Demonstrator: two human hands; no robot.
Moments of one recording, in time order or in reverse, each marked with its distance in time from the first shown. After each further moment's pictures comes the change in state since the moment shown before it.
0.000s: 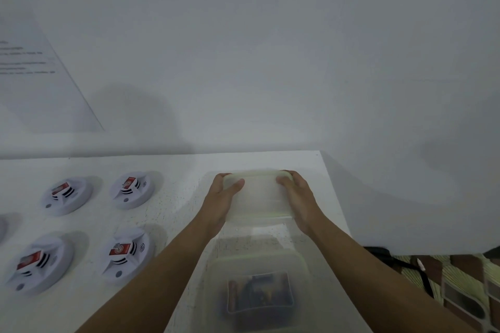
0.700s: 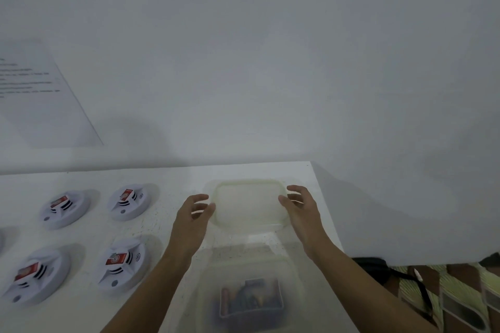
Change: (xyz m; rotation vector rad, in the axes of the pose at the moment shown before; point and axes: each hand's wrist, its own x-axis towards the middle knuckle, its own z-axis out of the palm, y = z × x) left_hand -0.042 -0.005 -0.032 0.309 0.246 0.172; right_hand -0.036 0.006 -0.025 -0.061 0.091 -0.121
